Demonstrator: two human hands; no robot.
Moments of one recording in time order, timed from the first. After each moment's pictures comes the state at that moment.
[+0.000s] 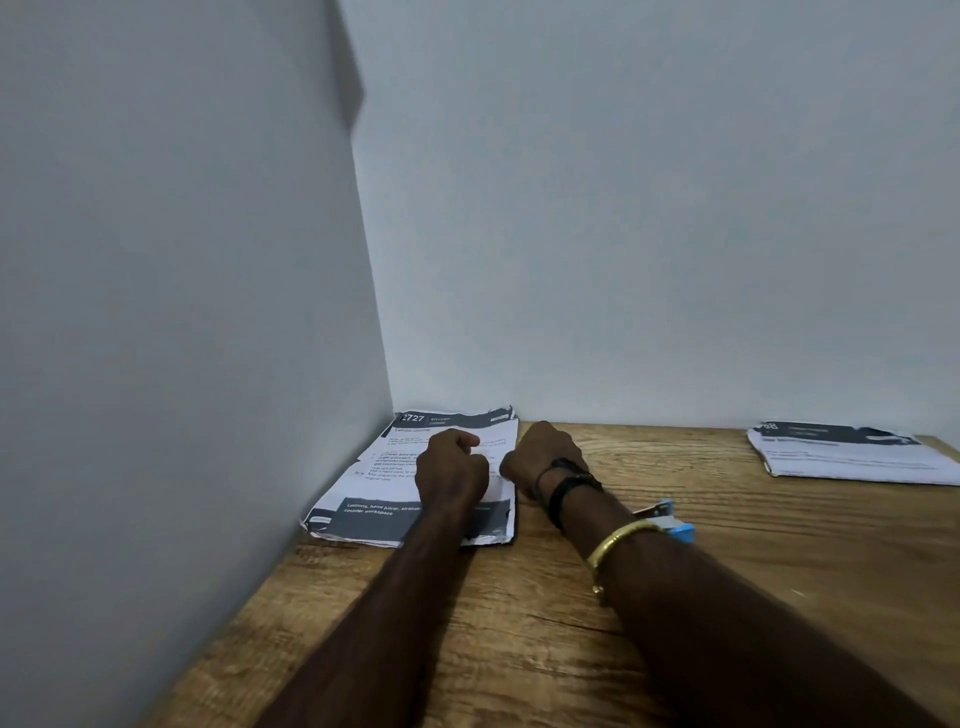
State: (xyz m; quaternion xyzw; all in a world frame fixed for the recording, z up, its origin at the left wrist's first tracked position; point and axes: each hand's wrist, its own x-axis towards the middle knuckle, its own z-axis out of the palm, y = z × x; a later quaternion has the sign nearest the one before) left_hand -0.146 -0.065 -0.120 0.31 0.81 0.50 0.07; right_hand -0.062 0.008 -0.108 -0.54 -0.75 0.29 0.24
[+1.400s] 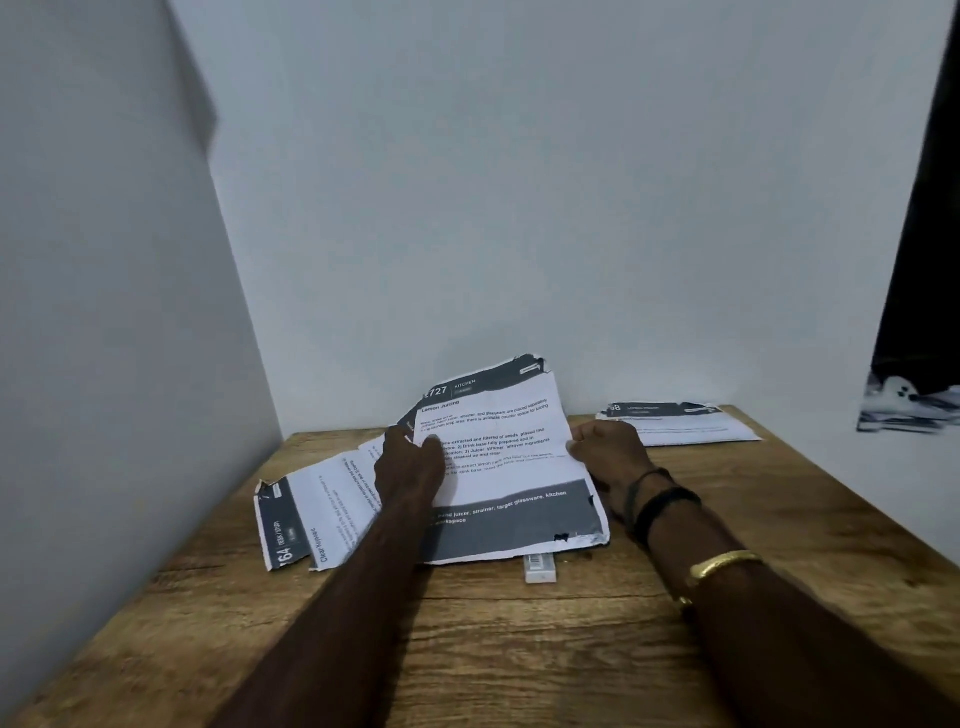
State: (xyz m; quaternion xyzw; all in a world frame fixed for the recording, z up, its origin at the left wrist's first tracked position) left_hand -0.057 -0.034 -0.113 0.32 0.78 0.52 0.12; right_hand 0.155 0.058 -0.121 -0.51 -0.61 0.41 0.44
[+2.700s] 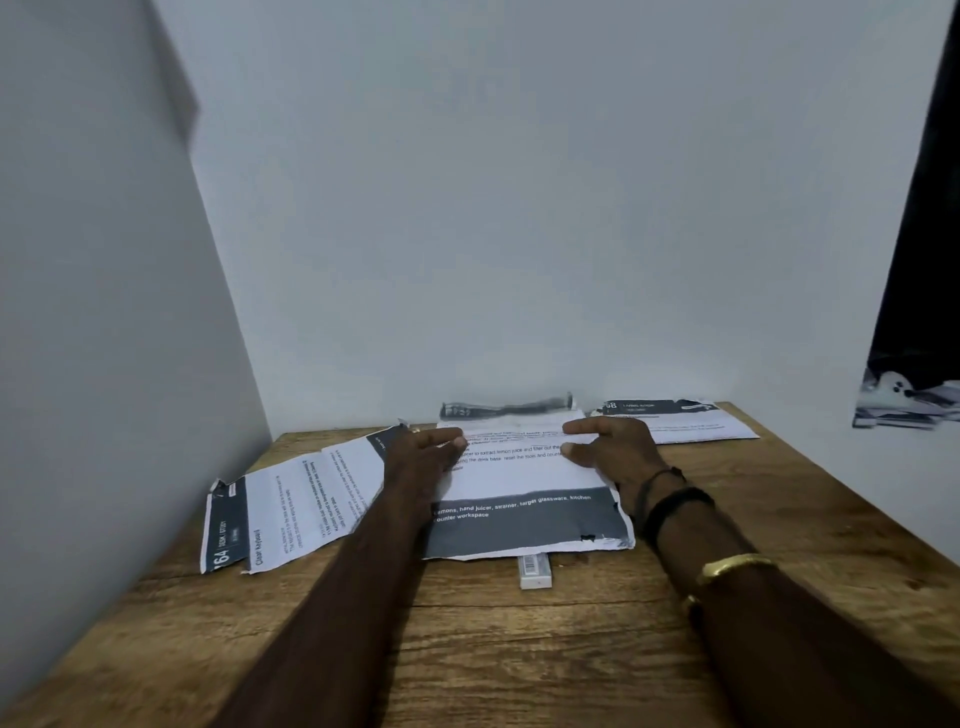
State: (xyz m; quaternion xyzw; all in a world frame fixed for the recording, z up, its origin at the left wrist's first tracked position) left_hand -0.053 -0.013 -0.126 0.32 0.55 0.68 0.38; right_hand 0.173 0.059 -0.122 -0.45 -0.60 0.46 0.48
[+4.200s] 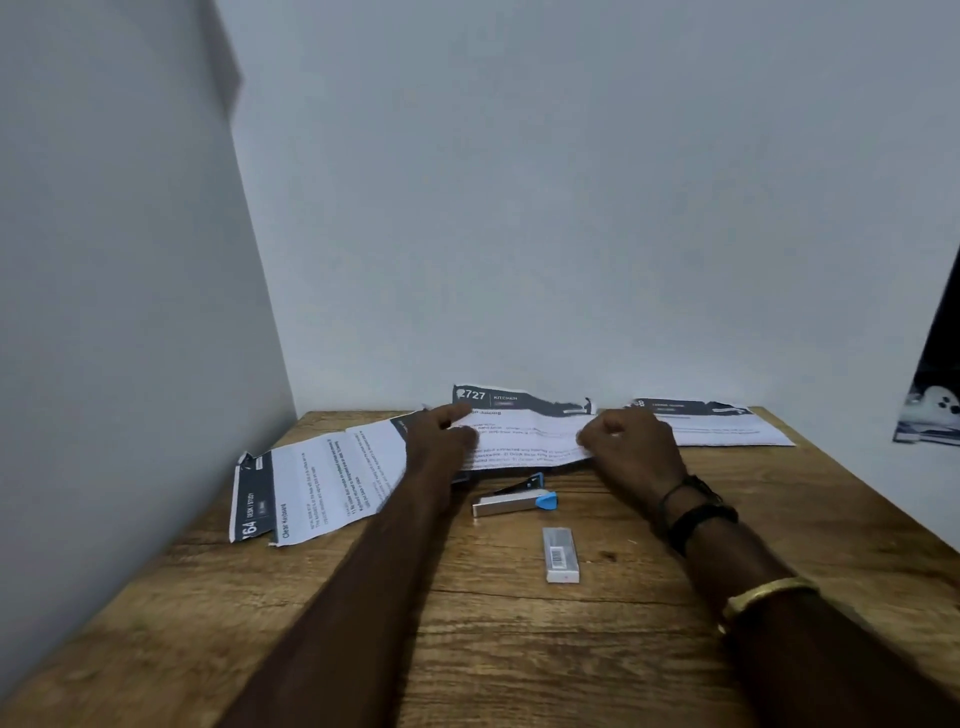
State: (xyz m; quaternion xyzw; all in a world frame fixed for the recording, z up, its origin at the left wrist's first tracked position) left_hand -0.058 -0.017 -0.124 0.33 0.60 0.65 0.32; right_hand 0.162 0.038 -0.113 -0.48 -0.74 0.21 0.41
